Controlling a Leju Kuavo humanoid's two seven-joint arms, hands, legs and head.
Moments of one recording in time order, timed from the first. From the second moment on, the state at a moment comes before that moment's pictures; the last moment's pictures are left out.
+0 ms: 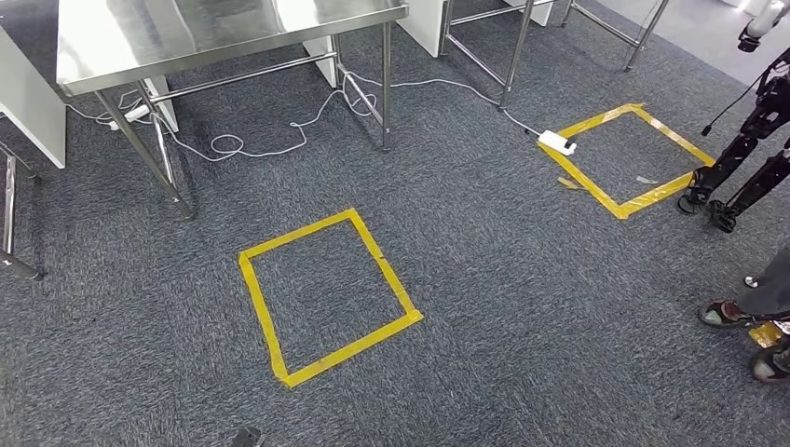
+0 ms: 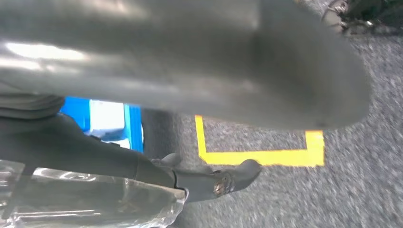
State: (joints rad) left arm -0.22 0.01 -1.52 -0.12 1.51 0.20 -0.45; right arm -0.11 0.03 -0.35 -0.20 0.88 -0.19 0.05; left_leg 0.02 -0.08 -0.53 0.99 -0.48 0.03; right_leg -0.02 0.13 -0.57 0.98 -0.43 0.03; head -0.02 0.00
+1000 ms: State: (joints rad) left arm -0.21 0.00 -1.54 -0.12 1.50 0.06 -0.03; right arm -0.12 0.03 -0.36 -0.20 0.93 -0.14 0.07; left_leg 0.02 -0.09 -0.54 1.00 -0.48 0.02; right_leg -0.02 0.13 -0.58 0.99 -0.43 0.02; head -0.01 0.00
